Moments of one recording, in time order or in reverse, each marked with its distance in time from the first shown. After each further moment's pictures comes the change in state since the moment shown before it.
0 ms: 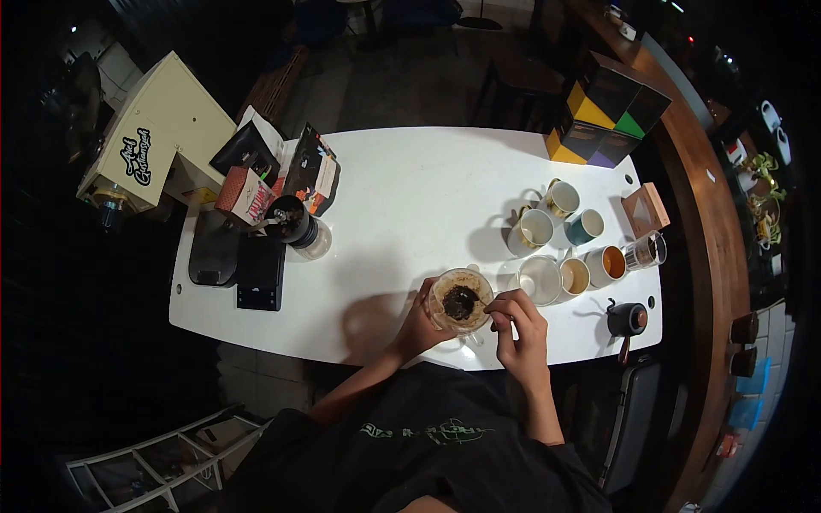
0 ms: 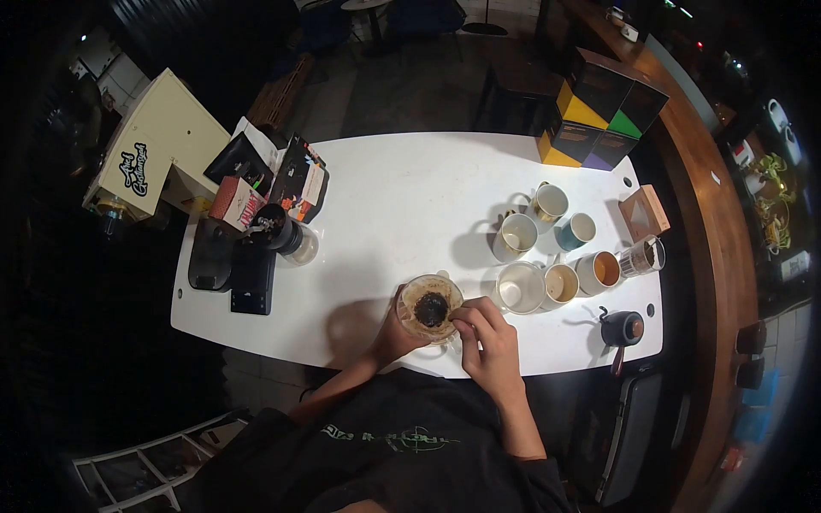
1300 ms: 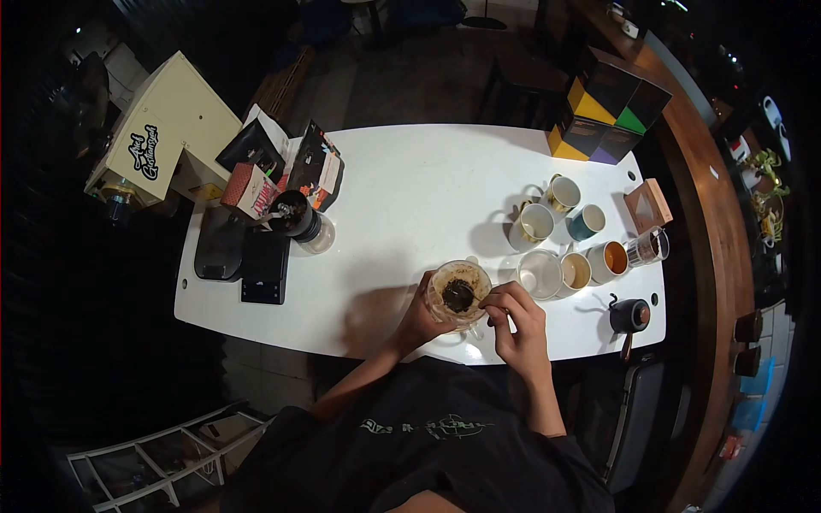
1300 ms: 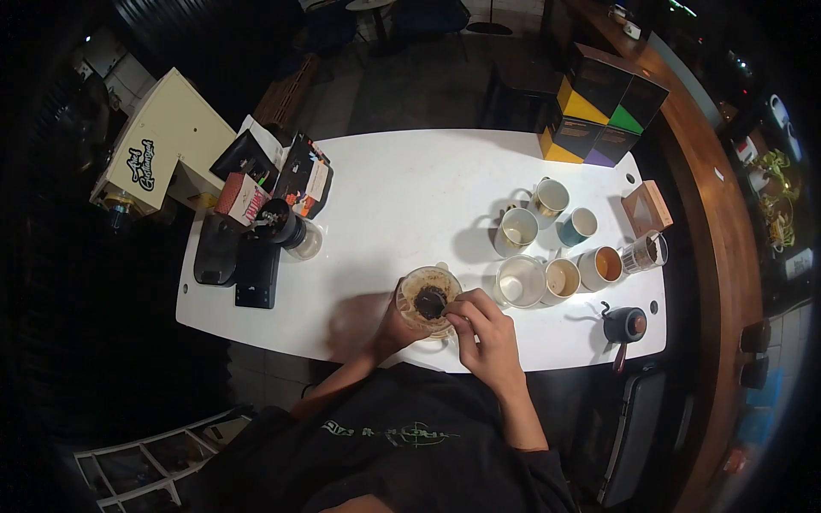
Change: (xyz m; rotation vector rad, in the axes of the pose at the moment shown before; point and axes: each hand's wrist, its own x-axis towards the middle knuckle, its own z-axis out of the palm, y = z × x) left_hand 0.002 -0.001 0.000 -0.016 -0.028 0.038; right_hand 0.002 0.001 -0.004 0.028 -0.025 -0.058
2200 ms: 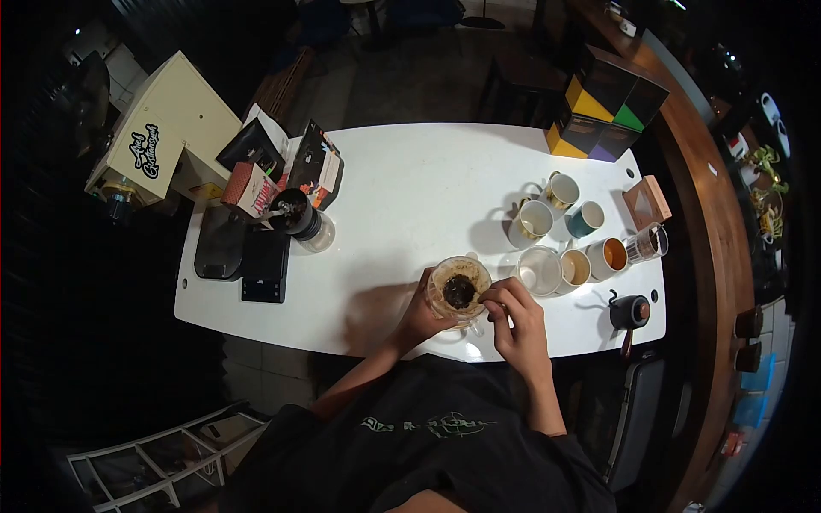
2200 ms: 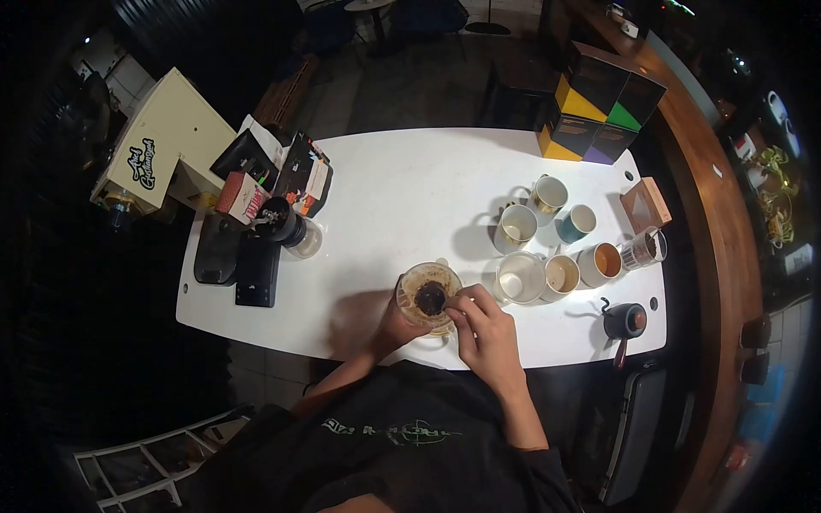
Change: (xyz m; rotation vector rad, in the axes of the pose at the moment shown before) left_hand -0.002 -0.009 -0.001 0.020 -0.020 -0.001; right_hand -0.003 -0.005 0.001 -0.069 -0.004 0.029
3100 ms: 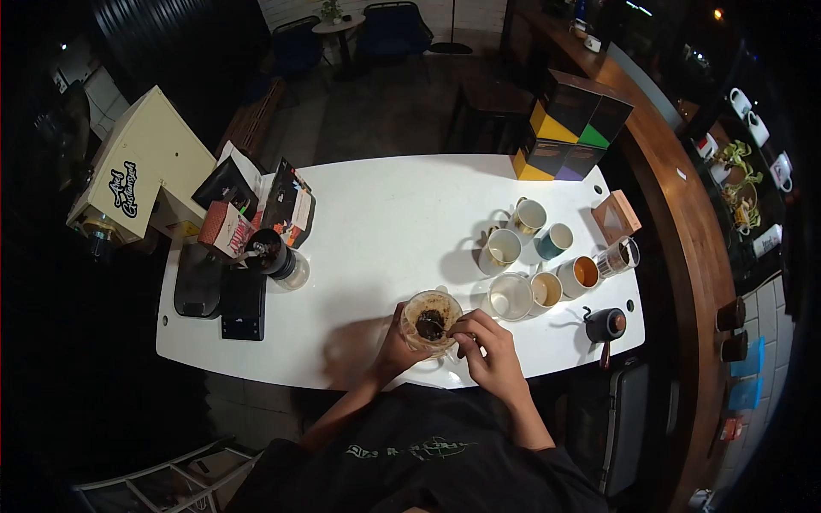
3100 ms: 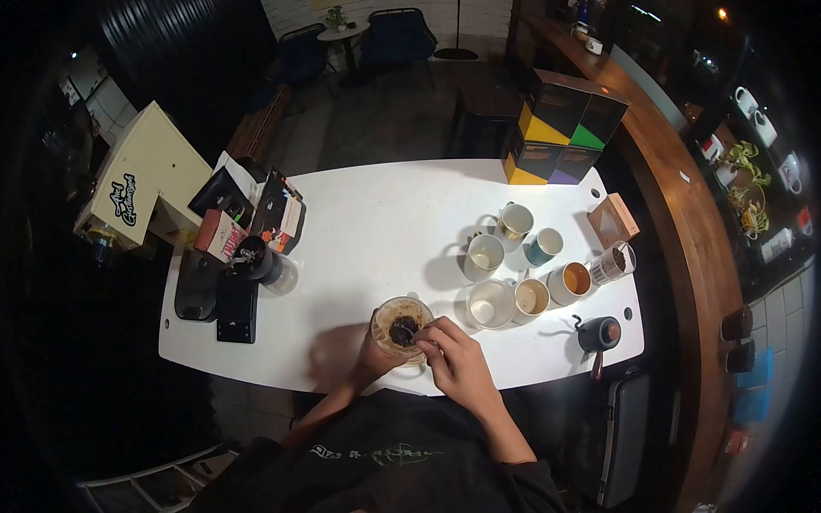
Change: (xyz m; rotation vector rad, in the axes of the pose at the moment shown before) left_hand -0.003 -0.014 0.002 -0.214 0.003 -0.101; right_hand 0.002 -0.002 -0.003 0.101 -0.103 0.059
